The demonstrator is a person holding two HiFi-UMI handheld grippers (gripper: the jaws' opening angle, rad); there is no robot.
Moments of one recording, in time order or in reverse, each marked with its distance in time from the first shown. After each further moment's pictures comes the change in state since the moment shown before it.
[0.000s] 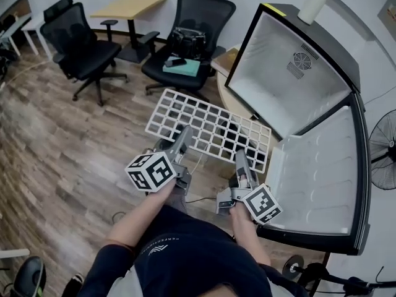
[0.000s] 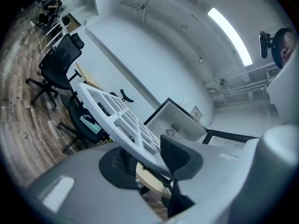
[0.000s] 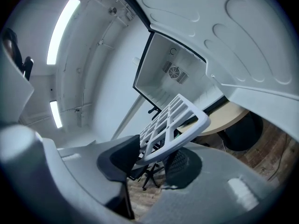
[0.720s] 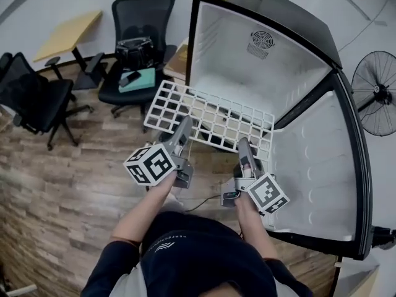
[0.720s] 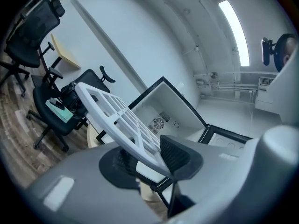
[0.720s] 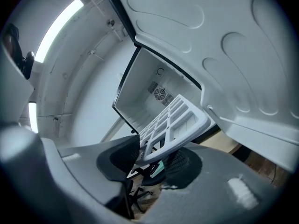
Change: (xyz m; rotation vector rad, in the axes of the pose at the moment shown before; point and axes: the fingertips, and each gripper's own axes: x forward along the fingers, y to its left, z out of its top) left arm 0.159 -0.032 -0.011 -0.018 0.207 -0.240; right arm 0.041 -0.045 0.089 -0.009 -0.238 -0.187
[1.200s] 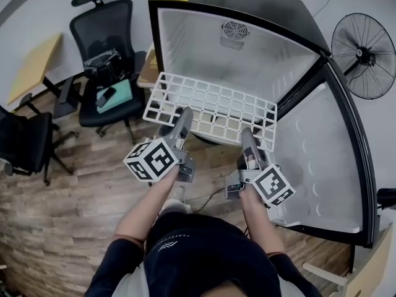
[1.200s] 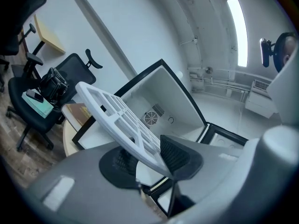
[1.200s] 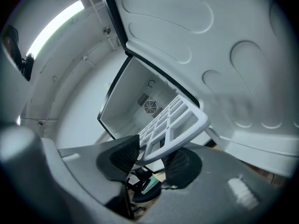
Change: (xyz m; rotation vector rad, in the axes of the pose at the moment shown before) left arm 0.088 -0.013 0.008 -0.013 0.134 -0.148; right arm 0.025 -0.016 0.044 0.020 -0.153 -0.135
